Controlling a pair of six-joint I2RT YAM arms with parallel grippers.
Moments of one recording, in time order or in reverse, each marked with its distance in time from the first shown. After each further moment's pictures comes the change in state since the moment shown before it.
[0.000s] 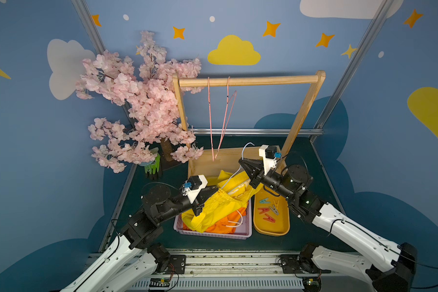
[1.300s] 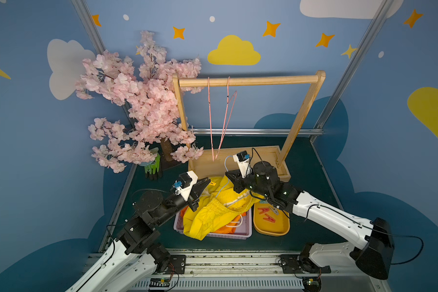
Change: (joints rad) left arm -0.002 -0.057 -0.028 0.082 -0.182 -0.012; right arm 0.080 0.262 0.134 -0.320 0.117 0.119
